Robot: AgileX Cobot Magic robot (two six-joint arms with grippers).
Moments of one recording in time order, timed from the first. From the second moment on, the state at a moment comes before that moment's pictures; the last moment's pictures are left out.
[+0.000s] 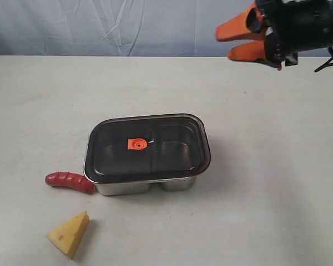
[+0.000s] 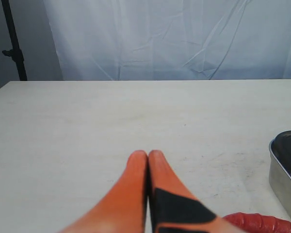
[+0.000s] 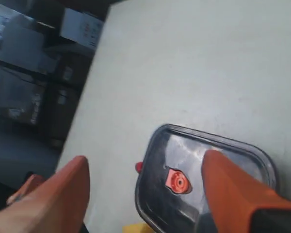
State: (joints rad) left arm 0.01 0.00 0.00 -0.06 0.25 0.03; right arm 0.12 1.65 -1.13 1.34 1.12 -0.89
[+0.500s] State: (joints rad) left arm 0.01 0.00 0.00 -0.05 0.25 0.03; right arm -0.01 1.98 -1.01 1.42 1.22 -1.19
